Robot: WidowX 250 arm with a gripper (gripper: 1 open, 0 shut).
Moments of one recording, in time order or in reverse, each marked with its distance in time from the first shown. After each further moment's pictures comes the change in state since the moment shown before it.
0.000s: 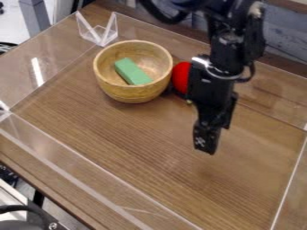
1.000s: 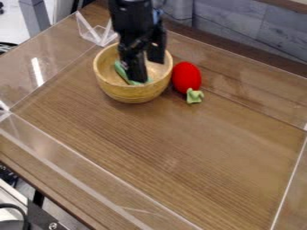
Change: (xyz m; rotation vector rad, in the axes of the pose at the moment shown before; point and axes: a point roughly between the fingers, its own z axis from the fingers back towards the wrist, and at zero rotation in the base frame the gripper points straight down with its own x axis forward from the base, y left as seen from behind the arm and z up) arm 0.123 -0.042 0.039 -0.041 0.072 0.010
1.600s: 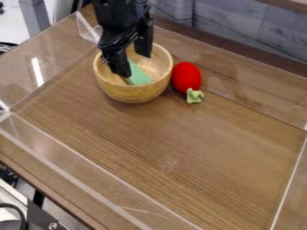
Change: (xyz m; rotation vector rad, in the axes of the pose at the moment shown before) arm 0.012 0.003 0.007 -0.093 -0.064 -0.128
